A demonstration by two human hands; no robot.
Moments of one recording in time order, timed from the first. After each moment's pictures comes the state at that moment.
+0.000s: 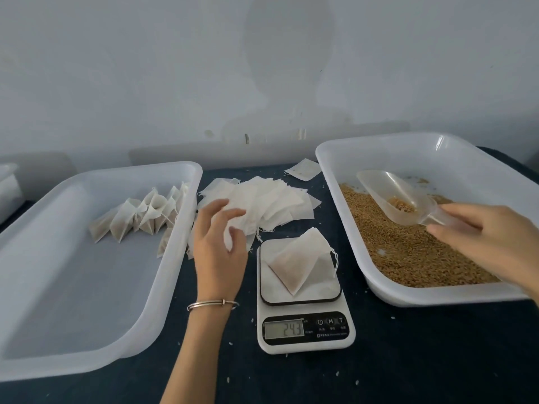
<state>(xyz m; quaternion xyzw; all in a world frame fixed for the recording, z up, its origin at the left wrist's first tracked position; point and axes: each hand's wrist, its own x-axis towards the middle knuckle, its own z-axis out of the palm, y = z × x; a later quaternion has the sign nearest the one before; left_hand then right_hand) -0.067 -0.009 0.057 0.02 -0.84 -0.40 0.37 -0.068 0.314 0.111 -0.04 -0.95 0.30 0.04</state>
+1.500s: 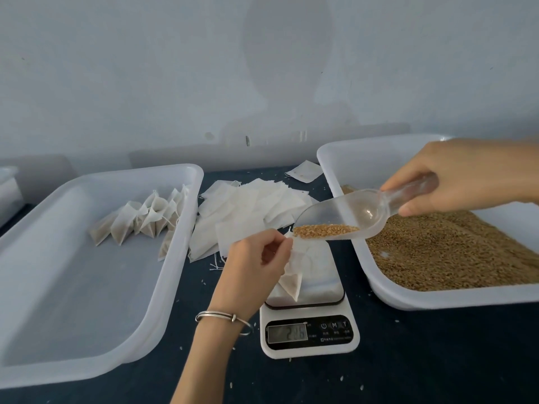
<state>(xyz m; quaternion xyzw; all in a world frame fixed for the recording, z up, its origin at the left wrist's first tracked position) -0.045 0.016 0.082 -0.06 -0.87 -0.47 0.11 -0.108 0.266 0.207 0.20 -0.97 0.08 -0.10</state>
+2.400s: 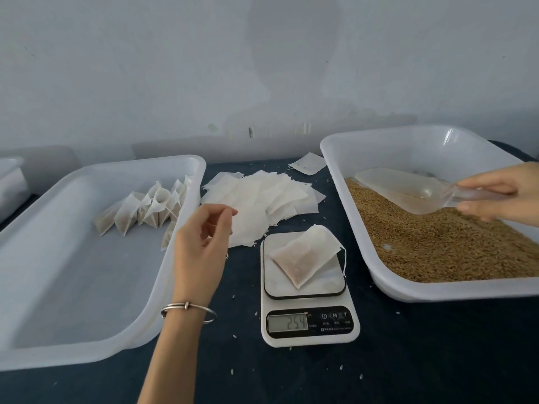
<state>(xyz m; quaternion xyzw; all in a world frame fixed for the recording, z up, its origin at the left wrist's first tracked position) -0.045 -0.027 0.078 0.03 -0.79 -0.54 0.29 -0.107 0.349 0.145 -0.02 -0.96 0.28 -0.04</state>
